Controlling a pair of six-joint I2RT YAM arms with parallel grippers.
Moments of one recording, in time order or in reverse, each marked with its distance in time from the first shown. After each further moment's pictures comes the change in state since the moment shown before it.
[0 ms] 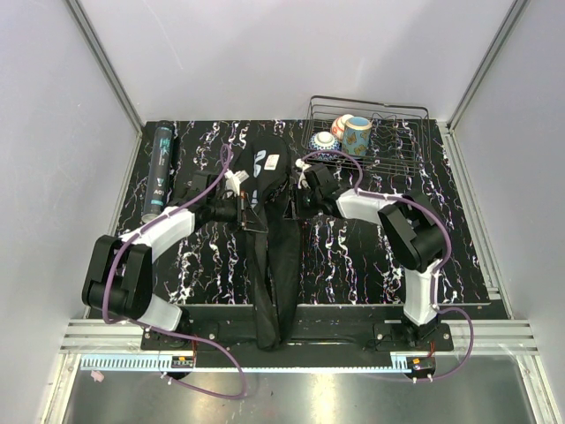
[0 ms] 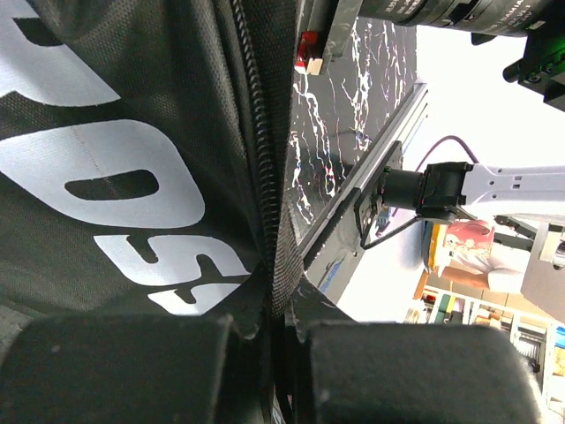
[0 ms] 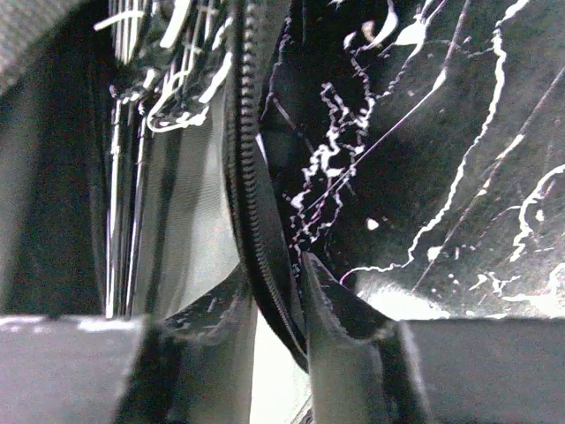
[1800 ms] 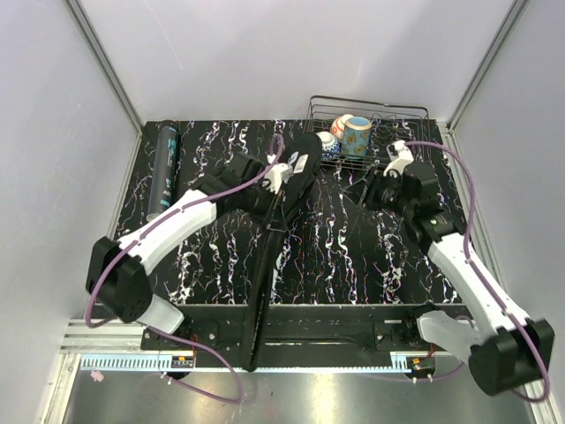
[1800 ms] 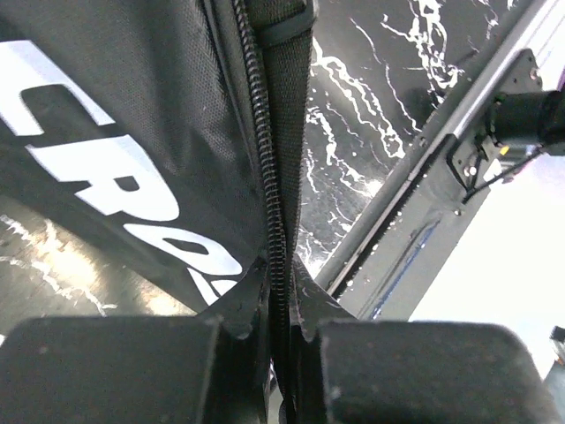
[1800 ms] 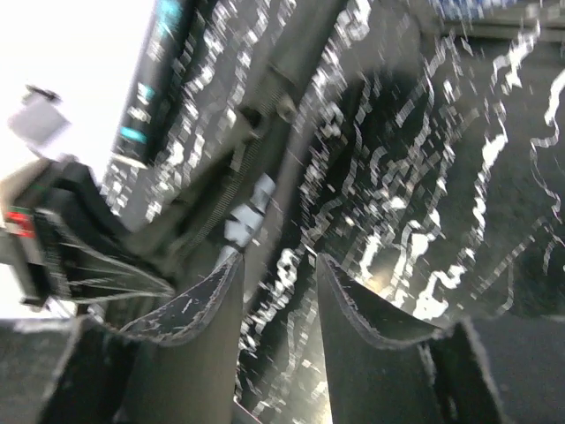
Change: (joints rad) left arm -0.328 -0.020 0.386 -0.449 -0.404 0.333; right arm -0.290 -0.967 -0.319 -0.164 -0.026 0.076
